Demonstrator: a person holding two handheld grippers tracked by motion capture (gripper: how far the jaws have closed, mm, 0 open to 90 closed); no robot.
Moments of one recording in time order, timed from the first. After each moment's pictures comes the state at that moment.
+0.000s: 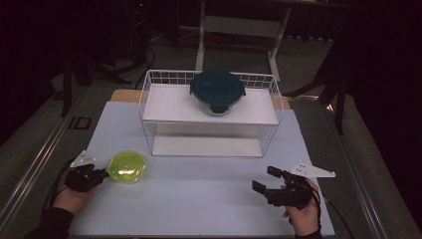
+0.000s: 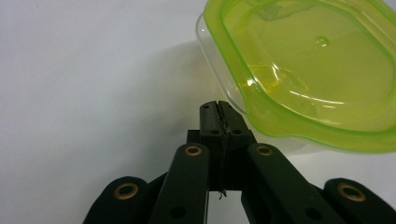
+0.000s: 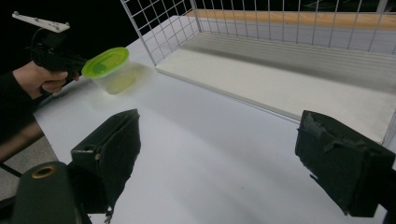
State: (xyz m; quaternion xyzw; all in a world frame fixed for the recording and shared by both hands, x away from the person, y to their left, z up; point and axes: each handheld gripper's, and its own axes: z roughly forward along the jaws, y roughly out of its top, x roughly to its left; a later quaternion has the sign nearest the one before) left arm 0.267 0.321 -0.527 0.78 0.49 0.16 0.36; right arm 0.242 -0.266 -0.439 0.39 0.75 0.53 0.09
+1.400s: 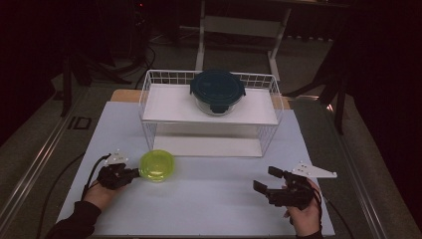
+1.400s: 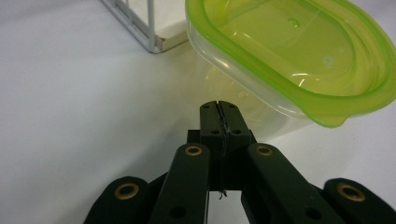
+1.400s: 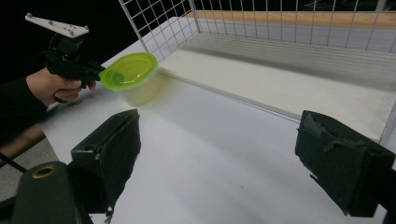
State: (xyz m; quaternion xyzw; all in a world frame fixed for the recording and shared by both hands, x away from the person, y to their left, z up) left arm 0.285 0.246 -0.526 0.81 0.42 0.11 0.39; right arm 0.242 -0.268 -0.438 0.39 0.75 0.53 0.09
